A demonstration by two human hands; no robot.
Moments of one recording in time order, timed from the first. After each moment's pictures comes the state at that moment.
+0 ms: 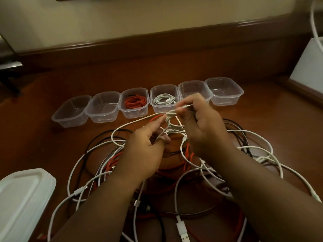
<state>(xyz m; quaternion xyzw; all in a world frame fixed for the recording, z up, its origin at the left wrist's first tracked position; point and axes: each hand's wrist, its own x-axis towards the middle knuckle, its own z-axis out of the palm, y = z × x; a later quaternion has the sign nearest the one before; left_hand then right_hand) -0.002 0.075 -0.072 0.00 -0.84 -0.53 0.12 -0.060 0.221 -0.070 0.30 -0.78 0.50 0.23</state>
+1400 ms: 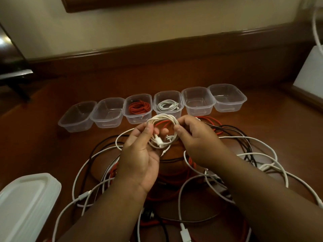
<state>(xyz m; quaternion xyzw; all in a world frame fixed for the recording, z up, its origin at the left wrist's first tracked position) -0.015 0.079 -0.076 0.10 -0.44 -0.88 0.15 -0.069 0.215 -0.079 0.25 -0.81 0.52 0.02</state>
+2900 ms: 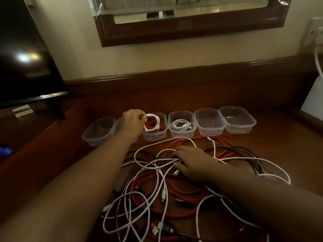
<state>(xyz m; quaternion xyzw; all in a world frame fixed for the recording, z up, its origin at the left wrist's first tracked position) -0.150 -0.065 -0.052 0.12 -0.94 -0.21 0.25 -0.120 0.179 -0.106 0.38 -0.92 0.10 -0.03</state>
